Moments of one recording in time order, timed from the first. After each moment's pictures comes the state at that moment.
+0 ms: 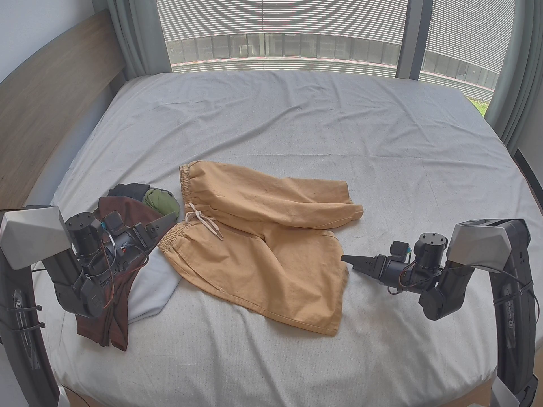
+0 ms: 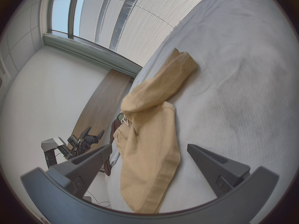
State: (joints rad) left arm 0.01 2.29 -0.66 -1.55 -0.50 -0.58; right arm 0.16 2.58 -0.87 -1.45 0.73 0.70
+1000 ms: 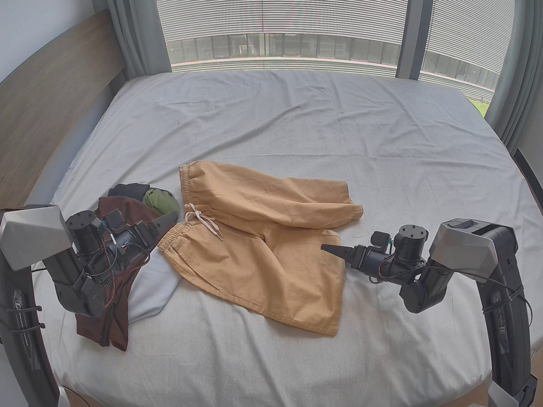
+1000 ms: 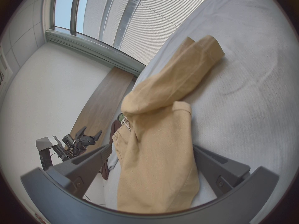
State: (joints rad) left arm 0.00 2.28 -0.67 -1.55 -0.50 -0.58; right arm 0.24 2.64 -1.08 -1.36 0.67 0.70
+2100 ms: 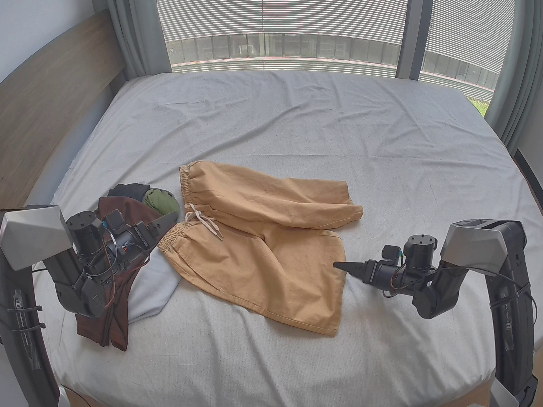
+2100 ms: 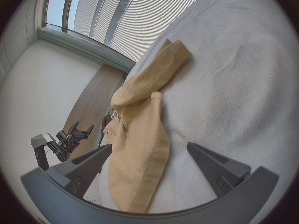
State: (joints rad) left arm 0.00 2.28 -0.67 -1.55 -0.50 -0.58; right arm 0.20 2.60 -0.92 -1.29 0.67 0.61
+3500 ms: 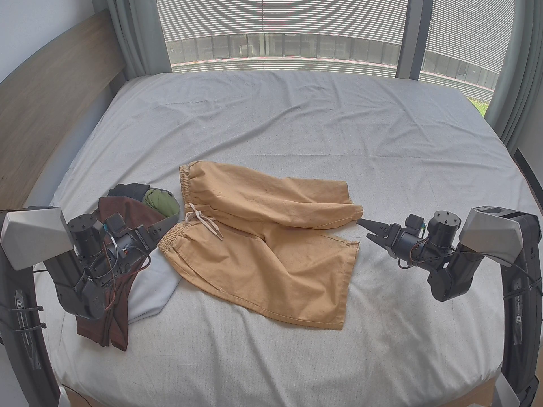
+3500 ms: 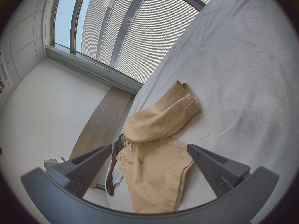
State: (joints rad) left arm 0.00 2.29 -0.66 -1.55 -0.50 -0.58; right arm 0.10 2.52 -0.98 -1.45 0.67 0.81
